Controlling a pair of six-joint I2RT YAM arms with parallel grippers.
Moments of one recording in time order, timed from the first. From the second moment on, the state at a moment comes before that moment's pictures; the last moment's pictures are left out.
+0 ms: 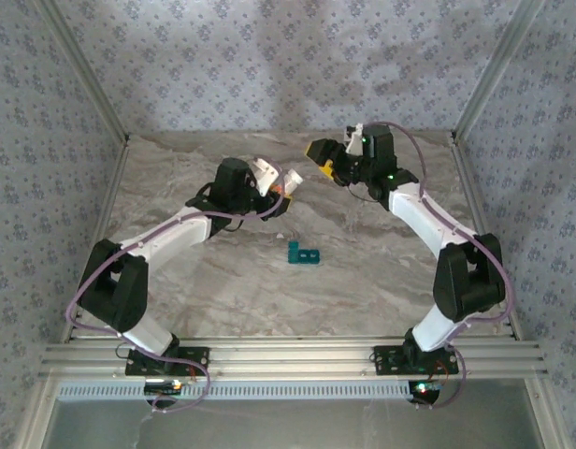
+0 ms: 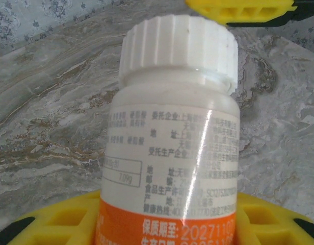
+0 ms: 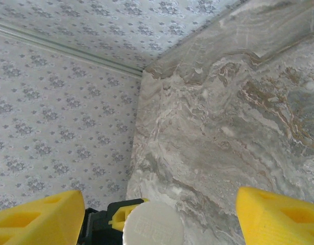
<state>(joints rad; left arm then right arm) -0.55 1.58 1.10 -0.05 0.36 0.07 0.33 1.63 1.30 -0.08 -0.56 0.90</state>
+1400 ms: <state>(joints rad) -0.50 1.58 1.12 0.00 0.57 -0.08 0.41 1.67 1.16 0.32 -0.67 0.82</state>
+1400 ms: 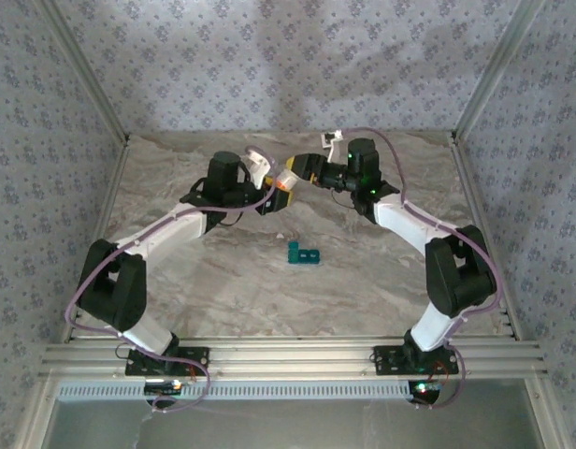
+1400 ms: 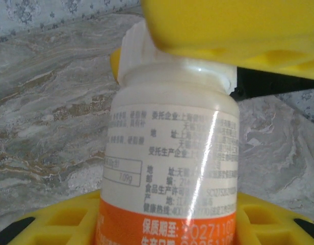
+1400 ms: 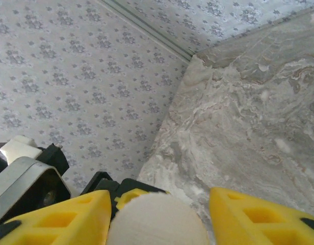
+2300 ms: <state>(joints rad) -0.58 1.58 1.13 -0.09 0.33 0.11 0.39 1.66 1.24 0.02 -0.51 0.95</state>
